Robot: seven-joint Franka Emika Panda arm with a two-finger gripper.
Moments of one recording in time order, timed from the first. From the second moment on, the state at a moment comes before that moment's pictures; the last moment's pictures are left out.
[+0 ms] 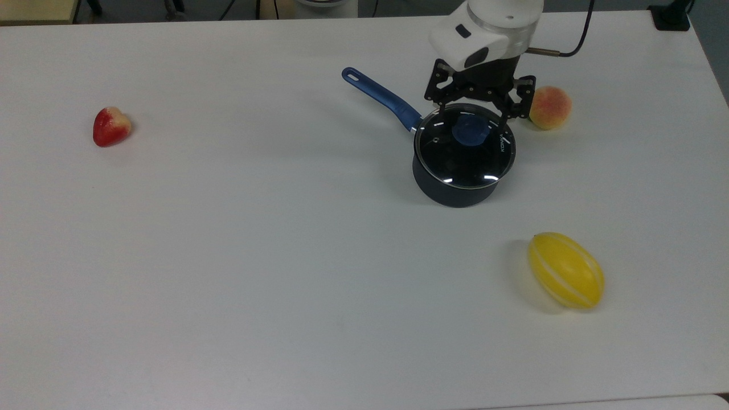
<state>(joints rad) 0.27 0.34 0.25 -1.58 -0.16 2.02 0.75</state>
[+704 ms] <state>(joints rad) 0.29 0.39 0.26 -1.58 -0.22 2.05 0.75</state>
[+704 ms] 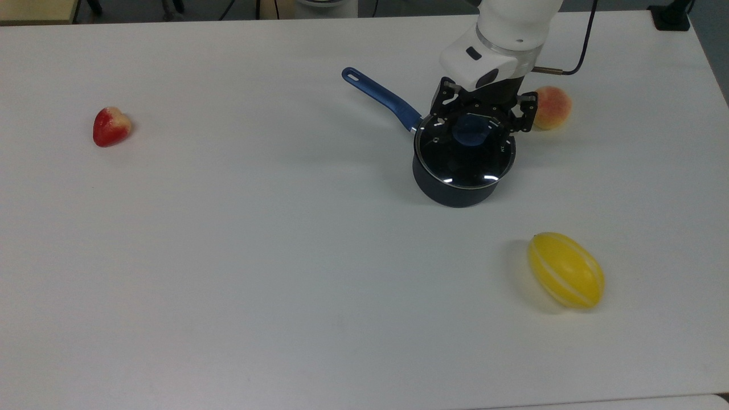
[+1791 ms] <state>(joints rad) 0.29 0.40 0.27 -1.61 -0.25 2.04 0.75</state>
